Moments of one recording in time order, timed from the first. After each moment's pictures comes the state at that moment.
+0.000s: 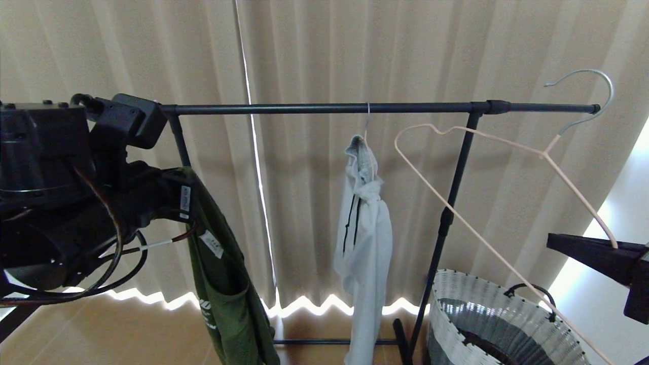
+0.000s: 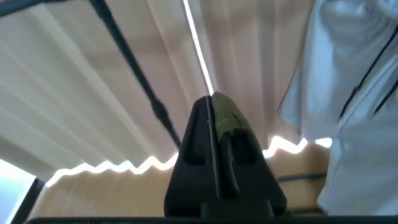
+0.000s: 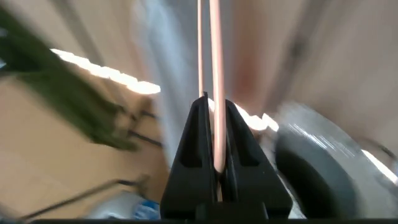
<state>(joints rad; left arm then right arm) -0.46 1.44 -0.82 -0.40 0.44 0.18 0.38 1.02 -0.64 -0.05 0.04 0.13</state>
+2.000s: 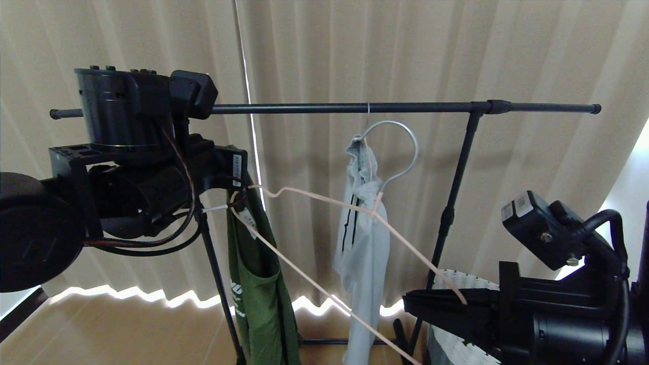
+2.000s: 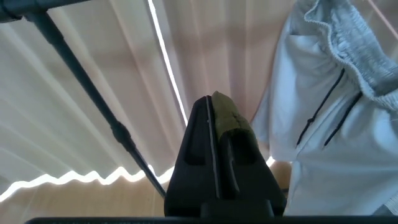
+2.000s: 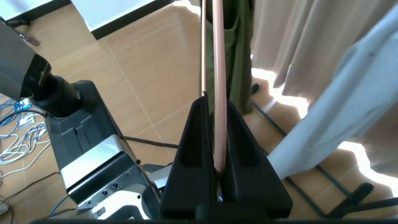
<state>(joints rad) -0.53 1.61 -1.05 -0.37 0.45 0.08 0.86 1.33 -0.65 -0.28 0.14 0.20</state>
